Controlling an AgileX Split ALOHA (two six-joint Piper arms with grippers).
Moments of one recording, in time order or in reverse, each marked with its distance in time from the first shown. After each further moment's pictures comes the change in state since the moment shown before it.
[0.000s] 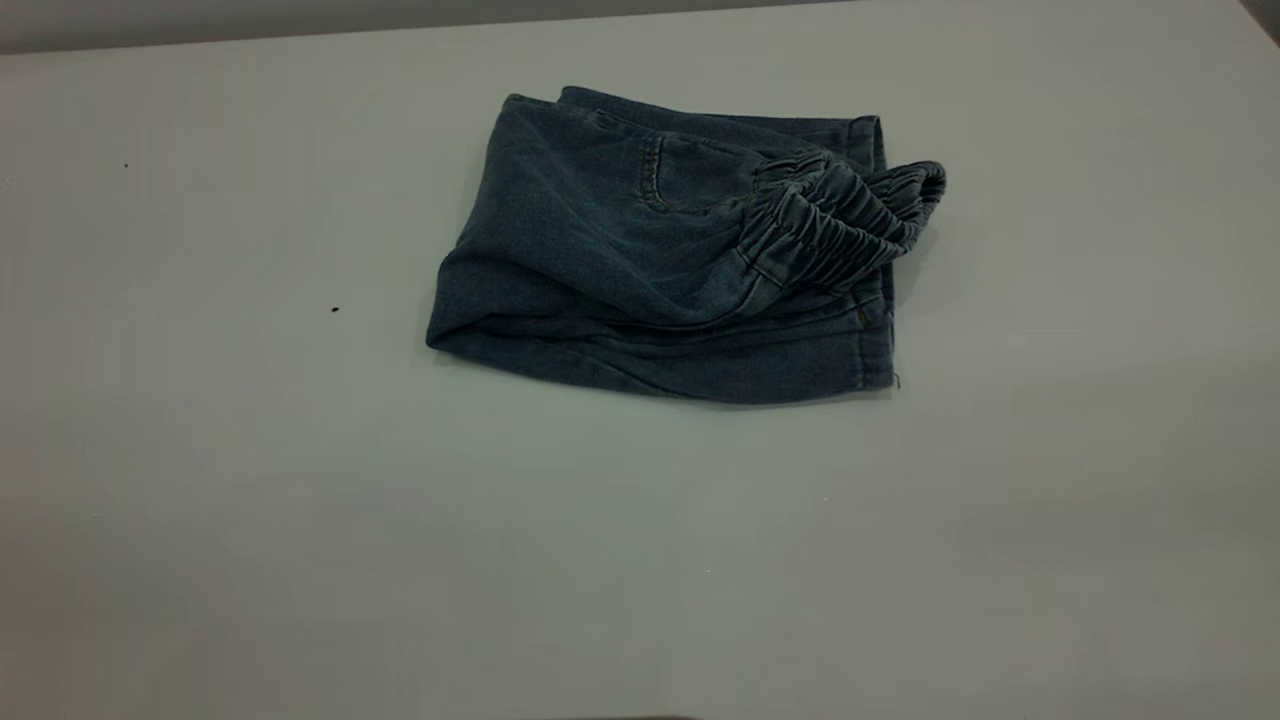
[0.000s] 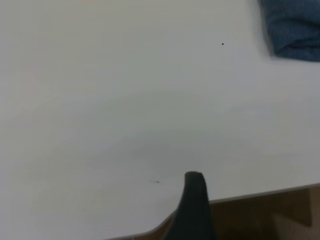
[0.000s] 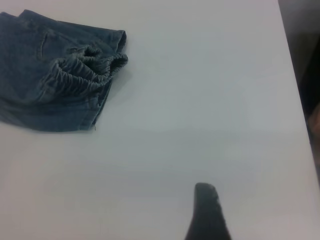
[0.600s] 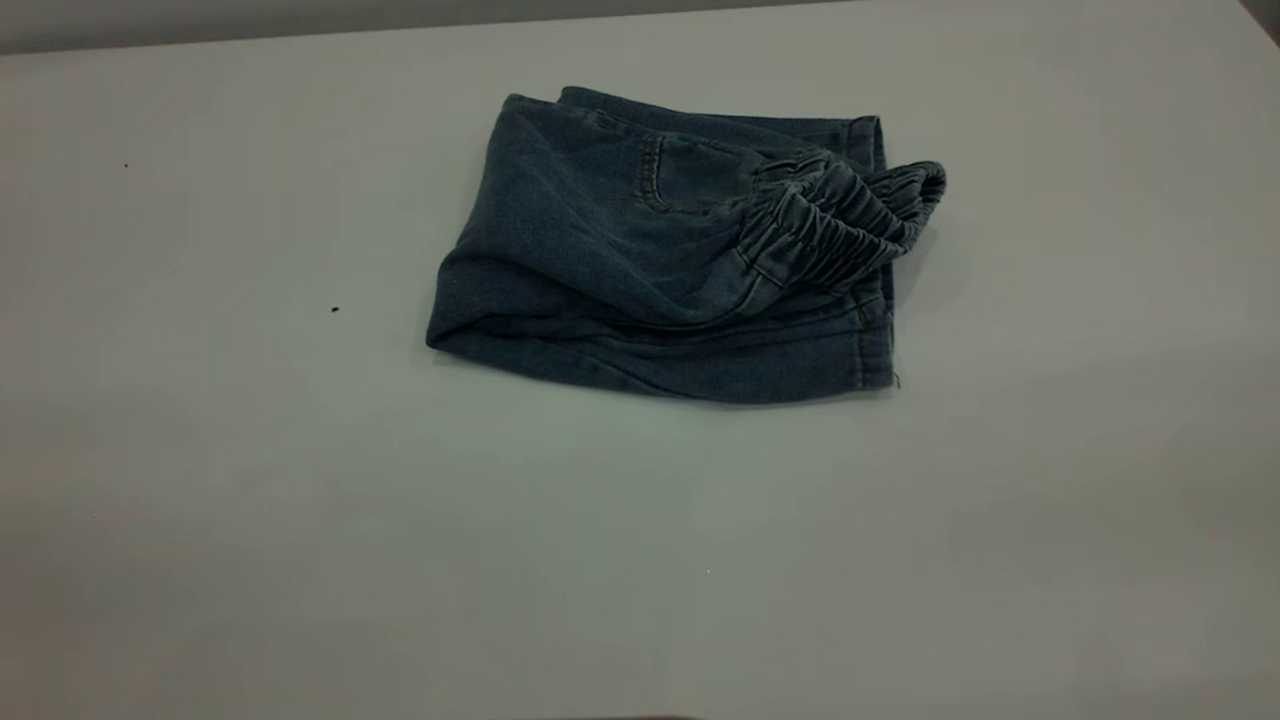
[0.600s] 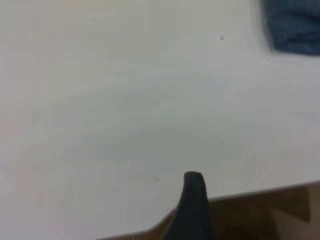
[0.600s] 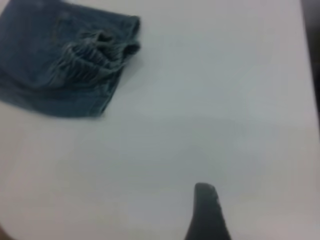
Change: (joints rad) left arm 0.000 0.013 0.000 0.000 -0.007 0.000; right arm 0.040 0.026 0.000 -0.008 -0.001 0.000
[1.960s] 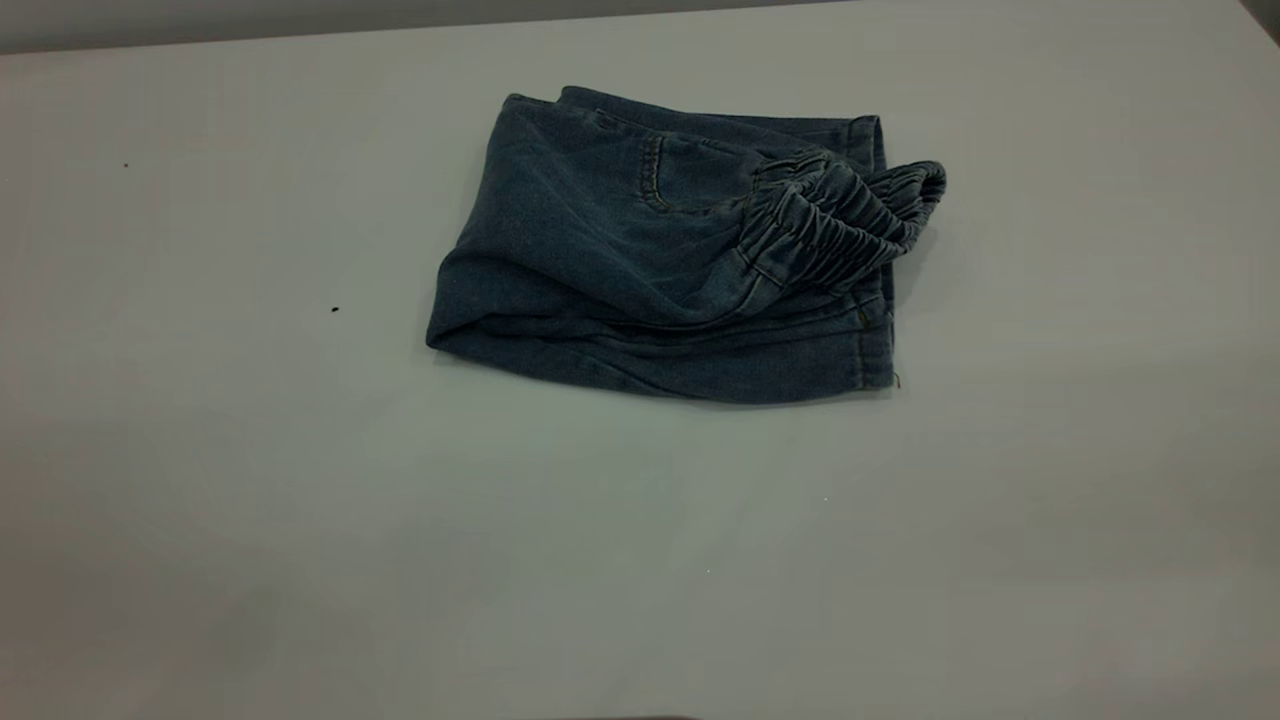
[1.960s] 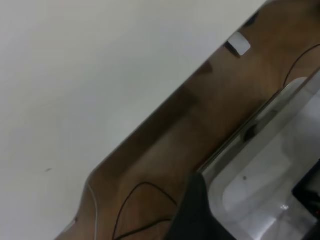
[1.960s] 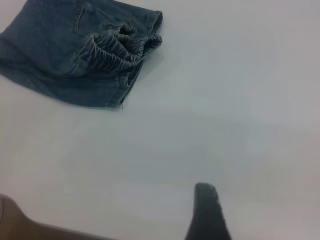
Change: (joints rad) left arm -0.551 0.390 -0.011 -0.053 0.011 0.050; right arm 0.105 0.012 0.000 -0.005 0.001 0.000
